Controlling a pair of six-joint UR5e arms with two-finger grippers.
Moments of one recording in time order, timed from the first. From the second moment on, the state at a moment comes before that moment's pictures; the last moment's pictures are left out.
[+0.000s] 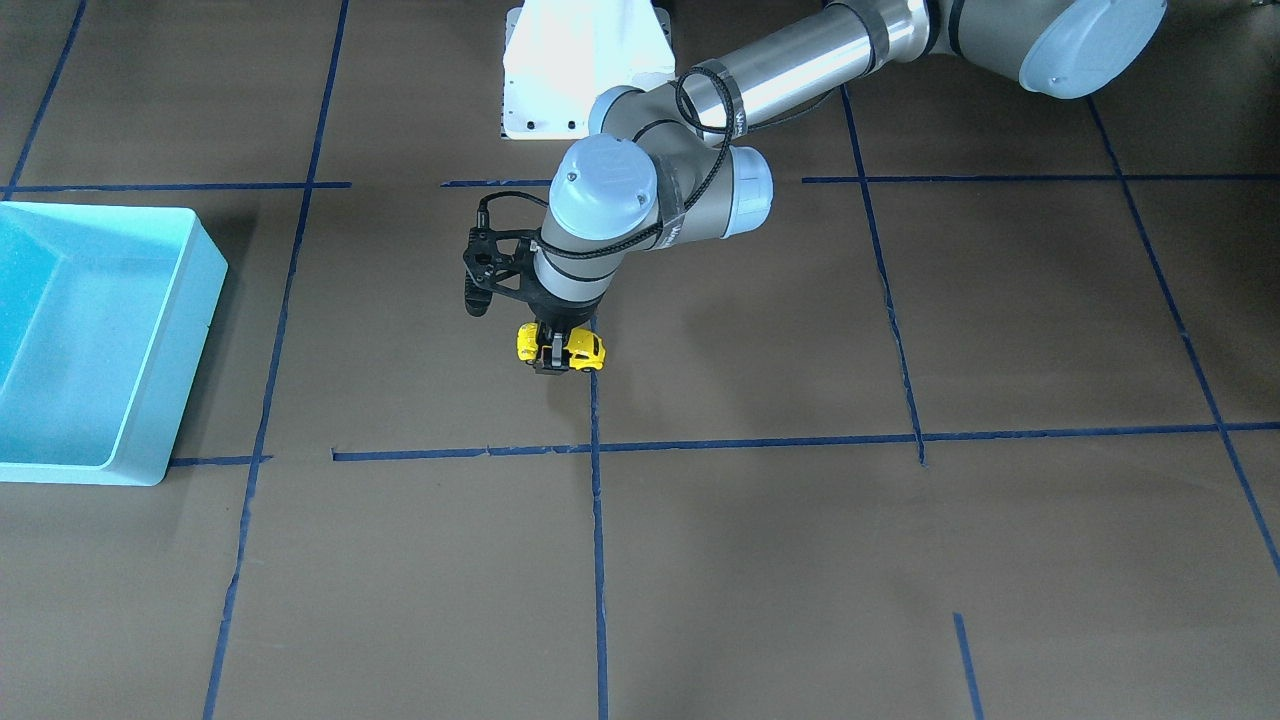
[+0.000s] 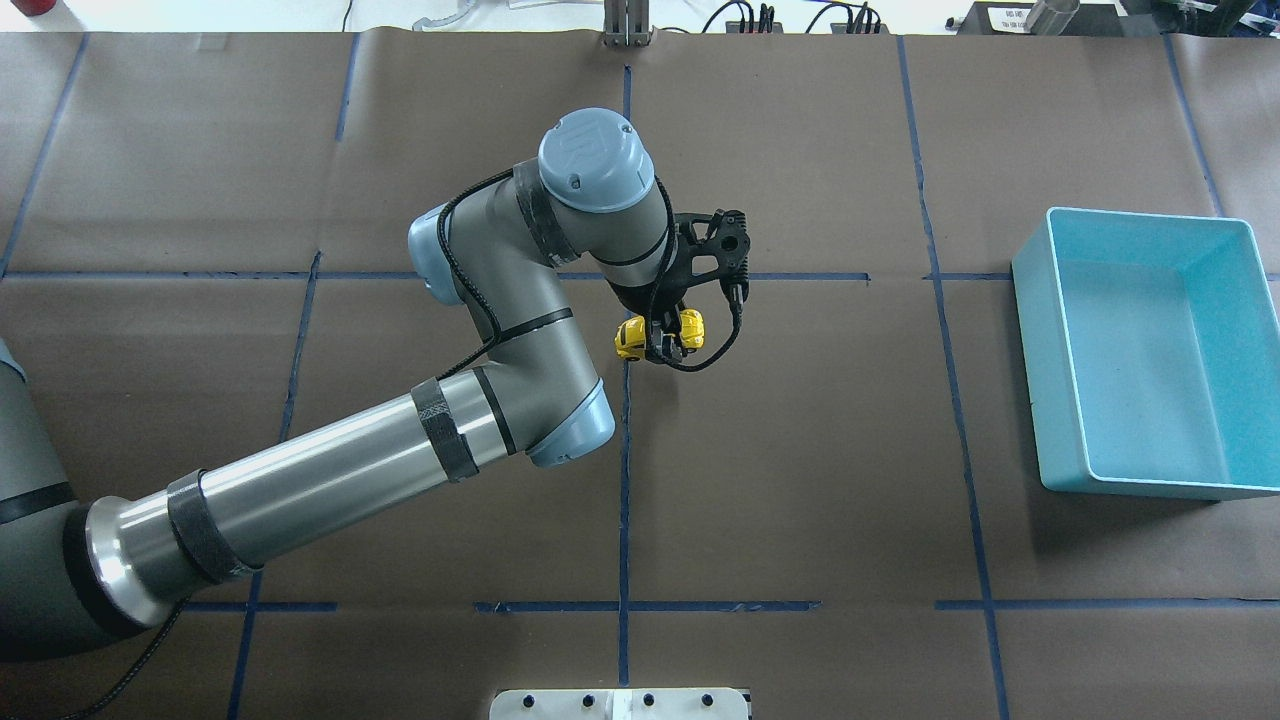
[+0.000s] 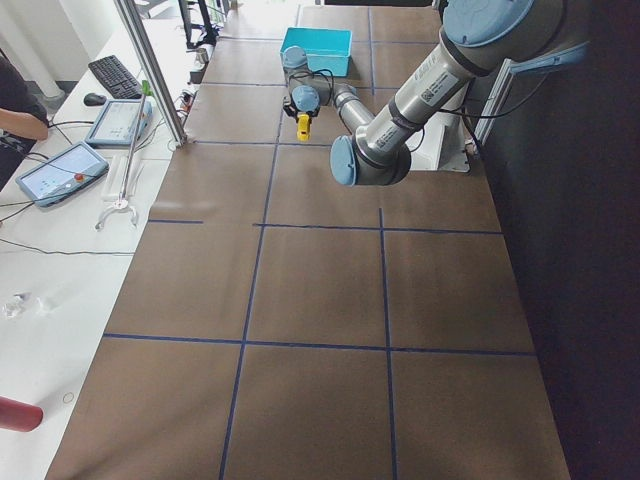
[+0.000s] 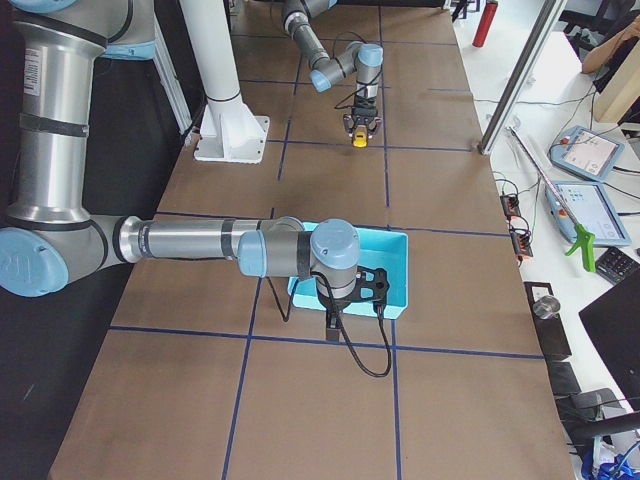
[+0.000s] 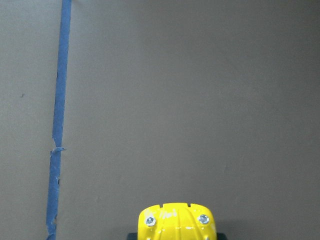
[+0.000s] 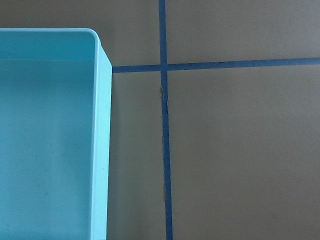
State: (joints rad) left arm -0.58 -2.58 -1.17 -1.96 -2.07 0.33; right arm 1.59 -1.74 1.80 -1.59 2.36 0.06
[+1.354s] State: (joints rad) left arm -0.57 -2.53 -1.17 -1.98 -2.04 0.33; right arm 1.59 -1.74 1.80 -1.59 2.36 0.06
